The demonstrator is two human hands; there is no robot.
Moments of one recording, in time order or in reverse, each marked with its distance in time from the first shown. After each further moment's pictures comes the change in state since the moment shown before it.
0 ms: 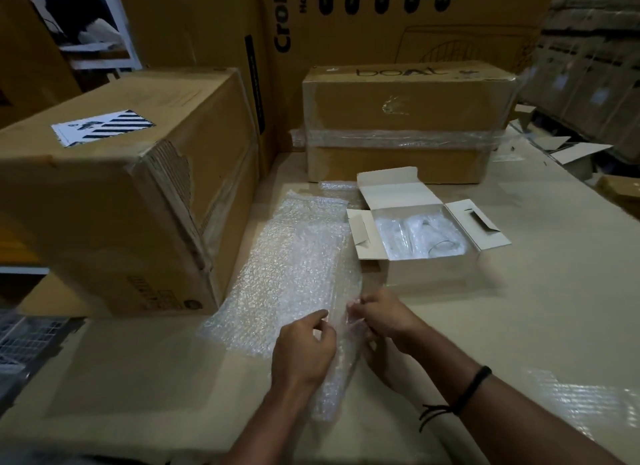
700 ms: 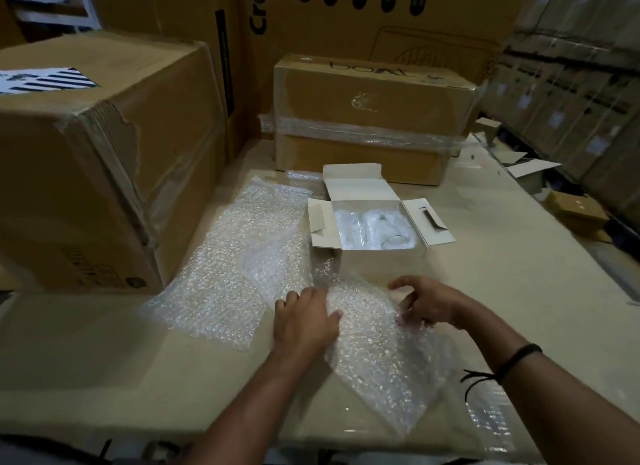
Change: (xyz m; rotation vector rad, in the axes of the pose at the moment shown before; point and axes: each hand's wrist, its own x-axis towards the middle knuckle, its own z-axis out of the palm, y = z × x) left_hand 0.011 0.042 0.078 0.514 -0.225 0.155; right_hand -0.027 0.033 -0.163 -0.538 -0.002 0.147
